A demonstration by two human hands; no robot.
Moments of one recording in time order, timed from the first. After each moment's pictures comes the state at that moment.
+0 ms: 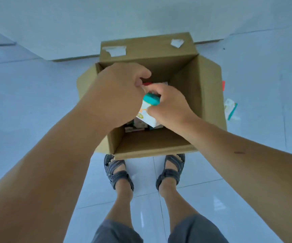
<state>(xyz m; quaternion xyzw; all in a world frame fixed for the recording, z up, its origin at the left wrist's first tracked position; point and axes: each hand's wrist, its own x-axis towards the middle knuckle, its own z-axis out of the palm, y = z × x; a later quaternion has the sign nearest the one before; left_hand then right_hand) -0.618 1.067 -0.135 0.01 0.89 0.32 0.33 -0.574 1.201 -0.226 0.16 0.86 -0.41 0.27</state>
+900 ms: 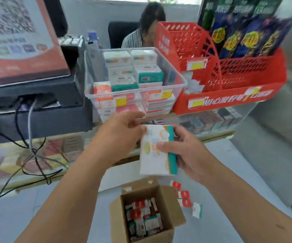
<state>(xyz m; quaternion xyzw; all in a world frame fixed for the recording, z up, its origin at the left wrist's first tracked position) -0.626 1.045 0.420 0.09 0.84 0.52 0.13 -0.560 1.215 0.388 0.16 0.65 -0.74 0.08</state>
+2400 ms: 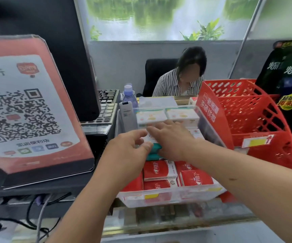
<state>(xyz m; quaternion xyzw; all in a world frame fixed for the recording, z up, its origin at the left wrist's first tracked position) -0.796 1.036 0.485 0.04 0.90 0.42 0.00 -0.878 1.200 0.446 -0.22 0.97 0.08 -0.03</state>
